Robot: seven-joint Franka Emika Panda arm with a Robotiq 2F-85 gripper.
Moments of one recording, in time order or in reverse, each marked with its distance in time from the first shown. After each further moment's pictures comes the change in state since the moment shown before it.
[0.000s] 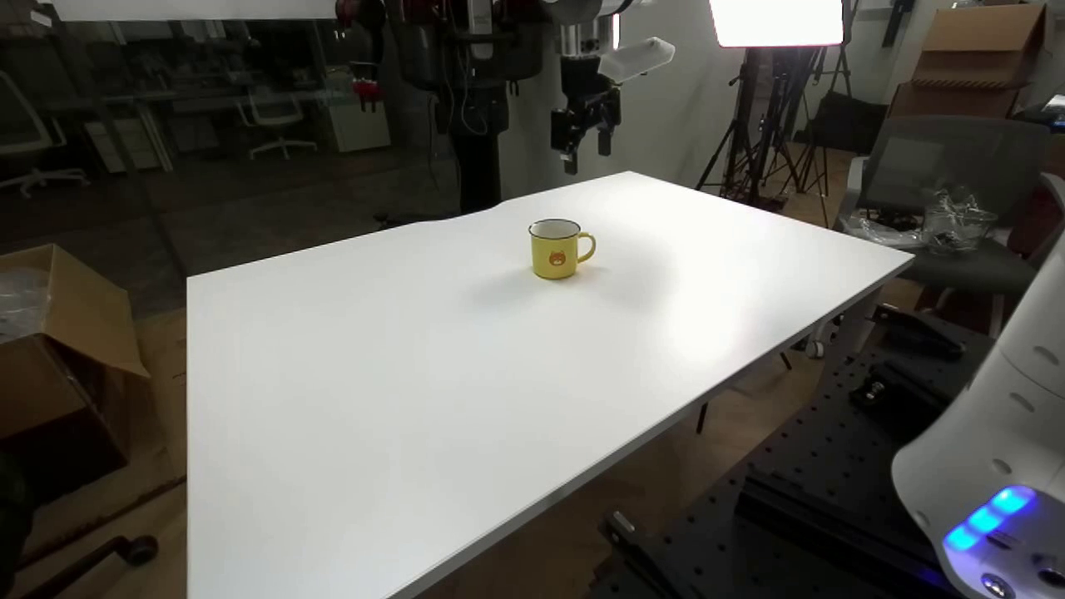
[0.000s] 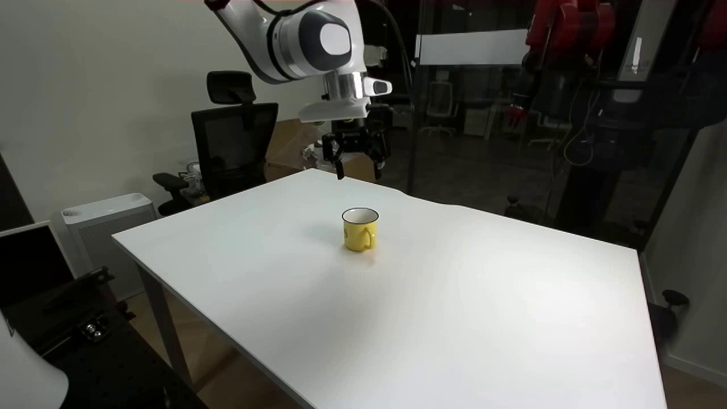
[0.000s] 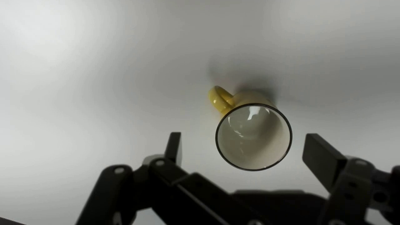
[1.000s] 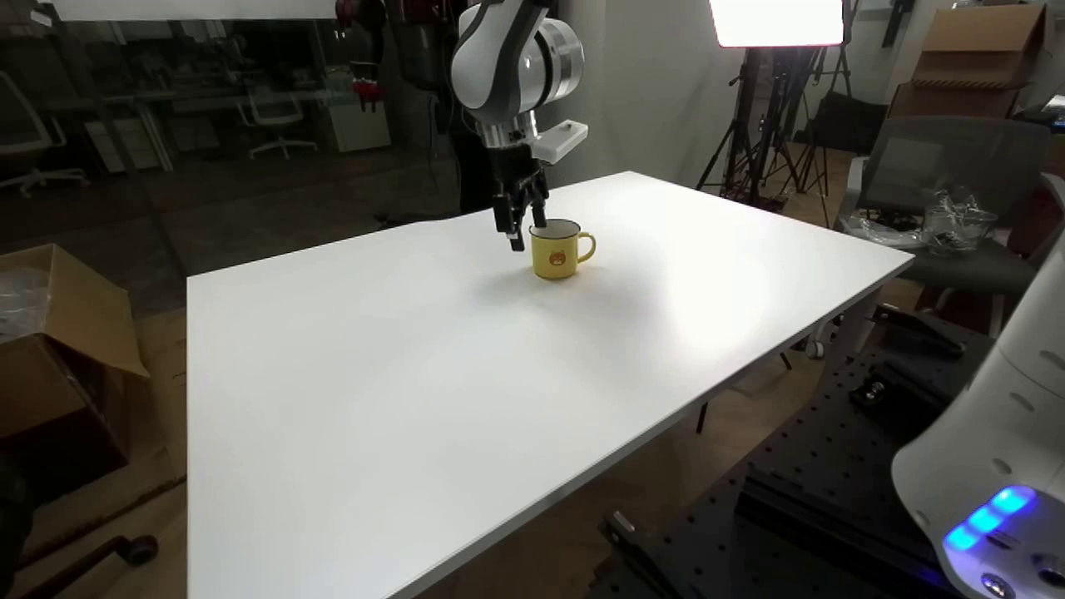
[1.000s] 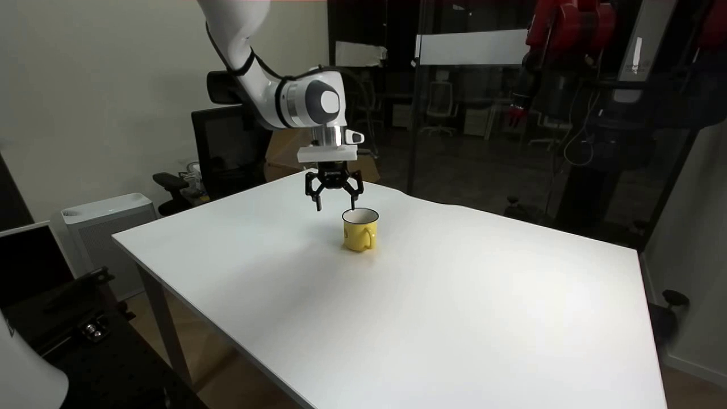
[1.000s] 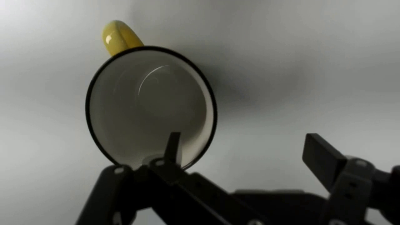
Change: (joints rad) arm 0.082 0.357 0.088 0.273 -0.044 -0.075 -0.111
